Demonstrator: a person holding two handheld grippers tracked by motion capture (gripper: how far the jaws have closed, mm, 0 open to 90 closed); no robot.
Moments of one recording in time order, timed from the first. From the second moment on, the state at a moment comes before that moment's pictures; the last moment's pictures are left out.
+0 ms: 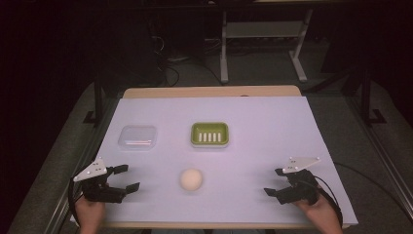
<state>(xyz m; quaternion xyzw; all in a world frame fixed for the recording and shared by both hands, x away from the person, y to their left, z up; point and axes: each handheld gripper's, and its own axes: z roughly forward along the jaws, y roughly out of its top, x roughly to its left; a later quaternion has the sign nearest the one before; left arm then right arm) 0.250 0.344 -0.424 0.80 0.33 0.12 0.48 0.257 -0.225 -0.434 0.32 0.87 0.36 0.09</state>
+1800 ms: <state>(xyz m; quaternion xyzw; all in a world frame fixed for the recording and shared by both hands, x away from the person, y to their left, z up) 0.249 0.348 -0.423 0.80 0.33 0.11 0.49 0.273 -0.126 -0.426 0.21 0.91 0.35 0.06</state>
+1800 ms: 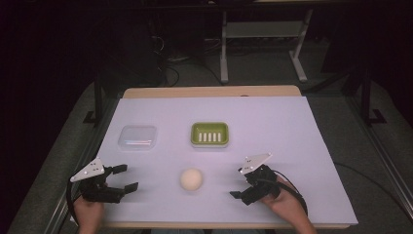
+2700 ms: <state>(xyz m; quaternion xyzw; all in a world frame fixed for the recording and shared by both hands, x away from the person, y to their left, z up) 0.249 0.348 -0.424 0.79 0.34 0.11 0.49 0.285 -0.103 -0.417 0.18 0.92 0.34 0.03</state>
